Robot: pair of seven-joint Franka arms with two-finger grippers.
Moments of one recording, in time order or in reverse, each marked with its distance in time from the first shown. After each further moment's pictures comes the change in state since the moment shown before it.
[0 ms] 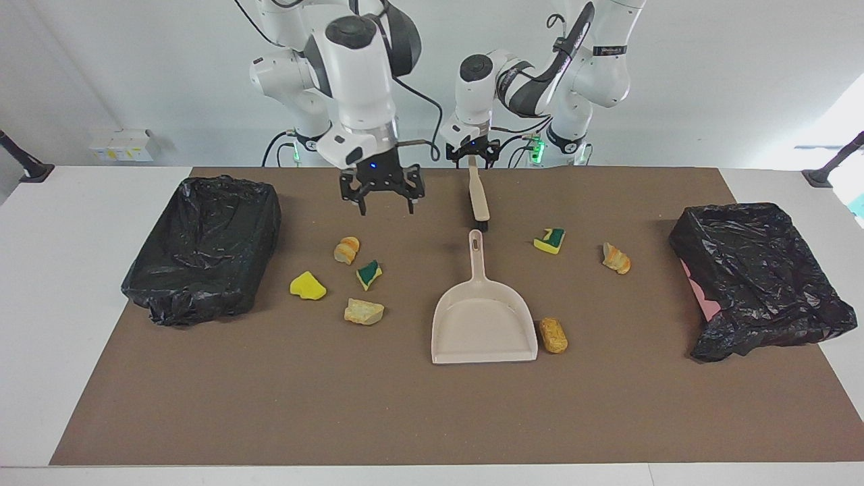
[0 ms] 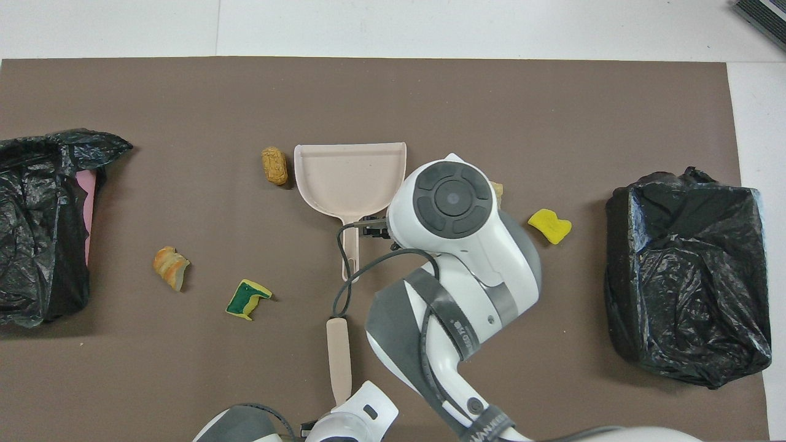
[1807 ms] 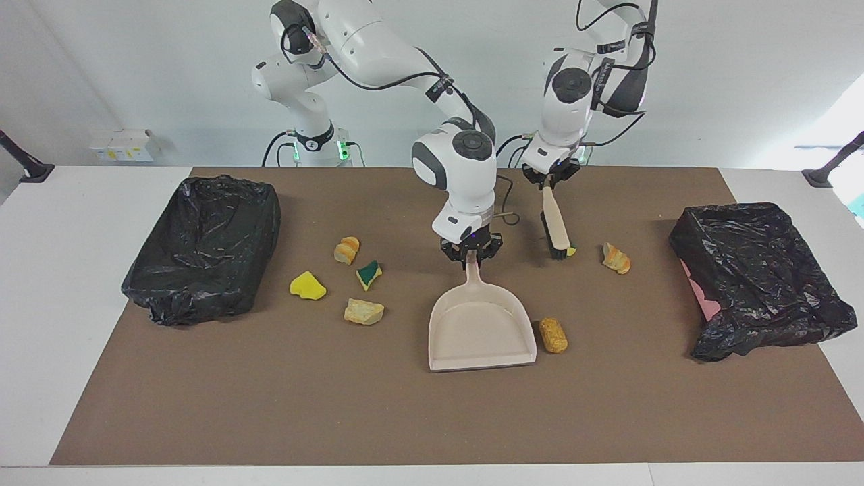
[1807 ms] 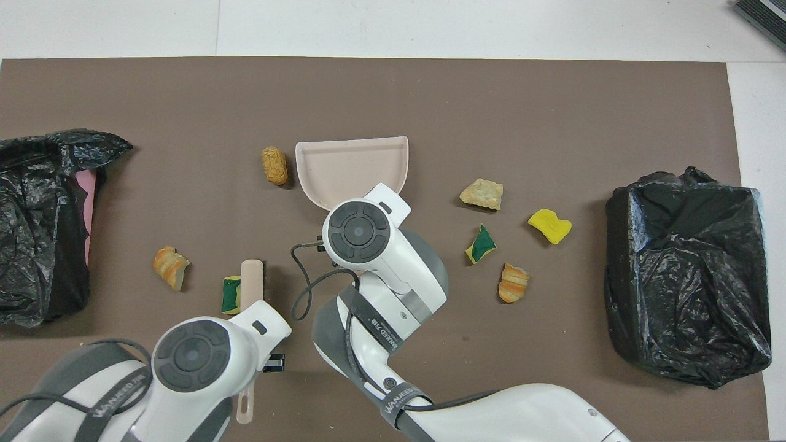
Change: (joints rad) left arm 0.571 -0.106 0.036 0.125 0.160 -0.277 0.468; right arm 0.091 0.130 -0.026 0.042 -0.041 0.152 0.044
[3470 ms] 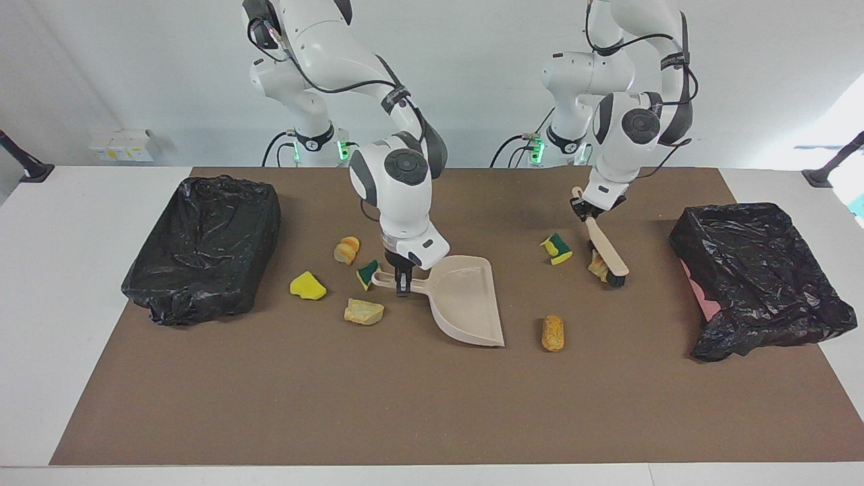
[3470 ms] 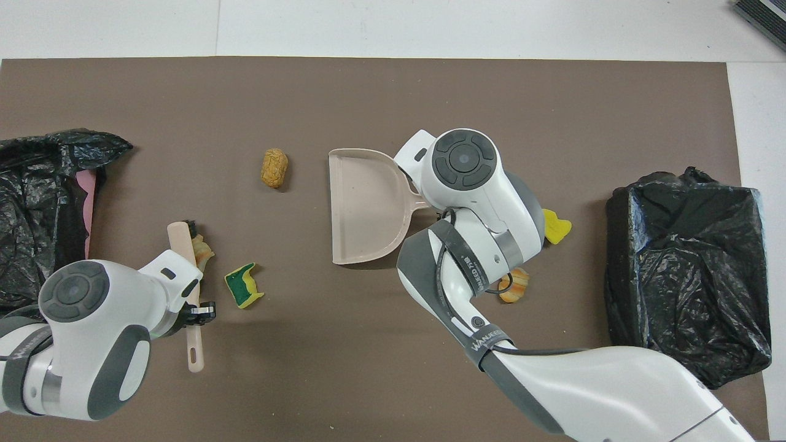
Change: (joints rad) left arm 0.197 0.156 -0.024 -0.069 -0.047 0.259 0.110; right arm -0.190 -0.023 -0.002 -0.018 -0.102 -0.111 -1.701
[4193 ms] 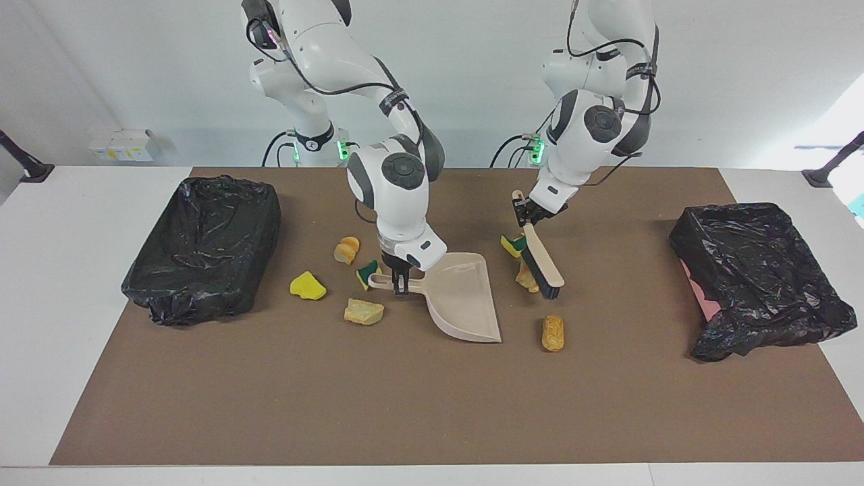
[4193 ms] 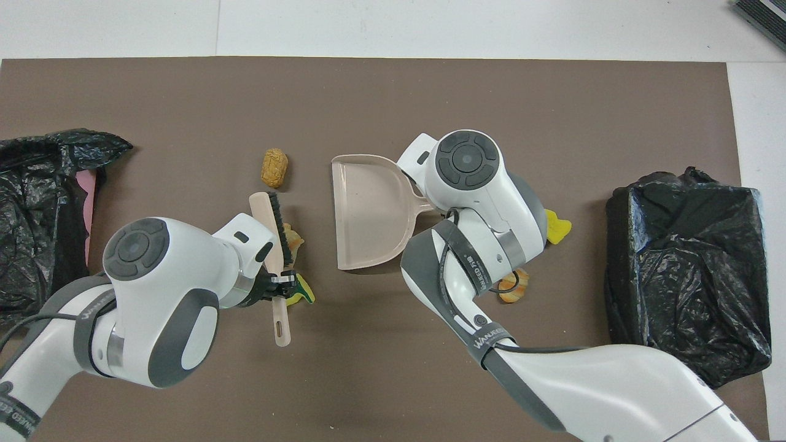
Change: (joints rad) left arm -0.174 0.137 0.010 0.278 -0.250 -0.093 -0.068; right arm -0.006 0.000 0.000 -0.013 -0.002 0.000 -0.028
